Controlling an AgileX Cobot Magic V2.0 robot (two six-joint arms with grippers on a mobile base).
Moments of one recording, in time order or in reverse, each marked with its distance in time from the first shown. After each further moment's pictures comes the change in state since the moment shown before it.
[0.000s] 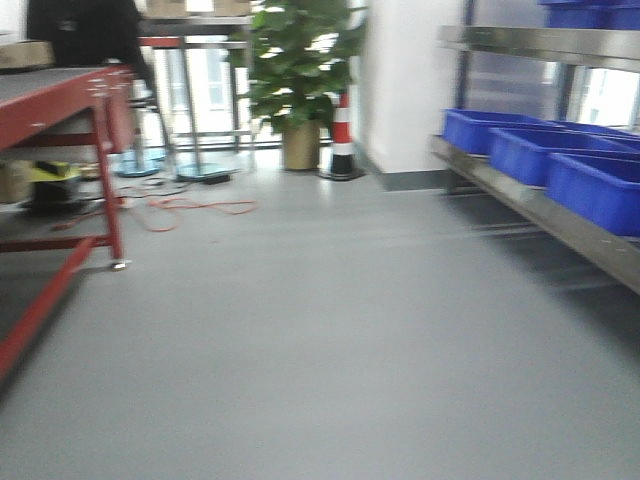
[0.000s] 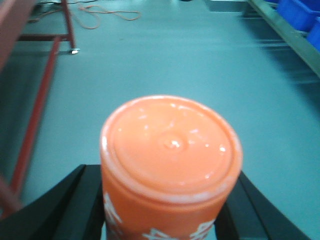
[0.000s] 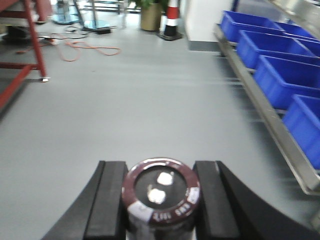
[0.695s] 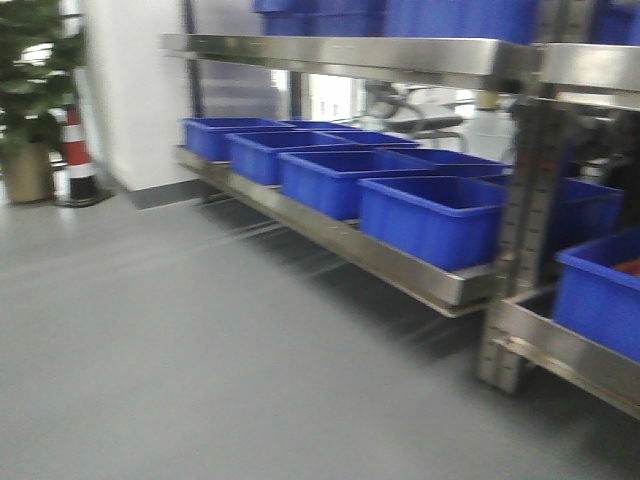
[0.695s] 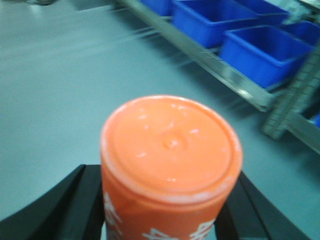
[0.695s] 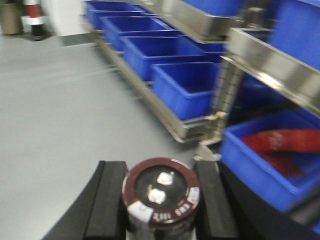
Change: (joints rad) left arm 0.000 0.000 0.000 0.000 0.000 0.000; right arm 0.000 0.000 0.000 0.000 0.000 0.000
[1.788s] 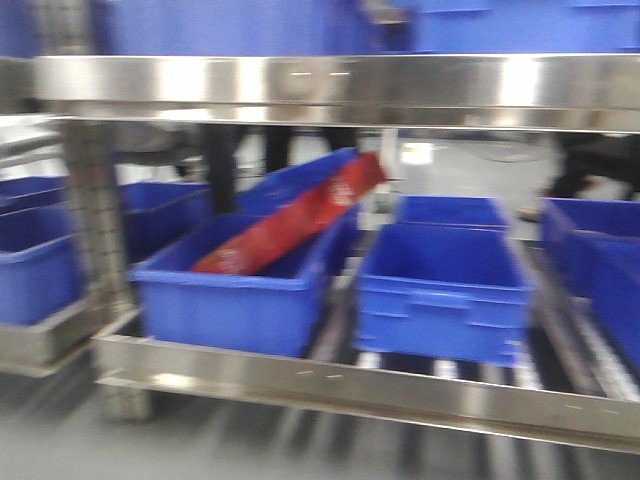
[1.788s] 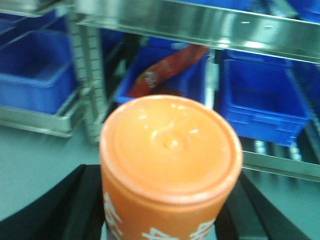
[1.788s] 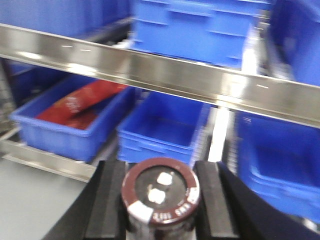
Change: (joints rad) left arm 0.000 0.000 0.000 0.000 0.000 0.000; right arm 0.000 0.000 0.000 0.000 0.000 0.000
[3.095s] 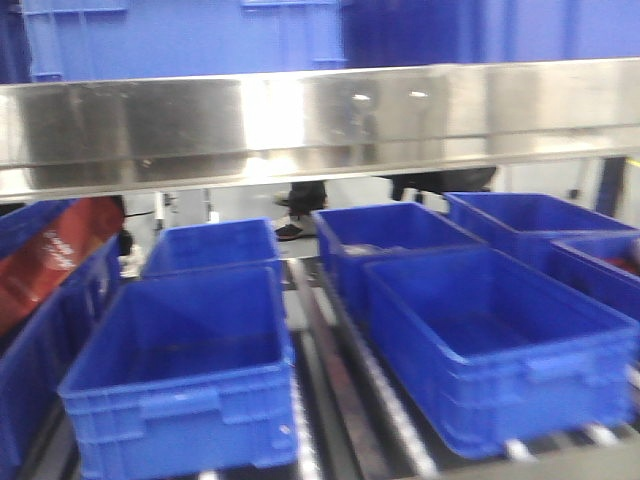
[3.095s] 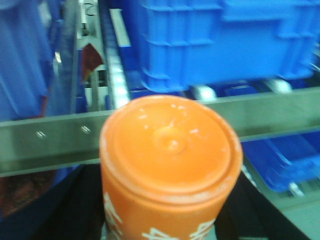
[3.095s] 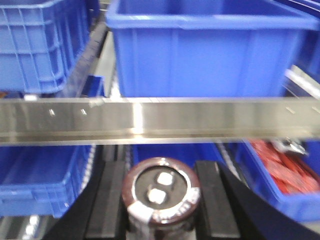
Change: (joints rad) left arm 0.000 0.000 0.000 0.000 0.000 0.000; right arm 0.000 0.000 0.000 0.000 0.000 0.000
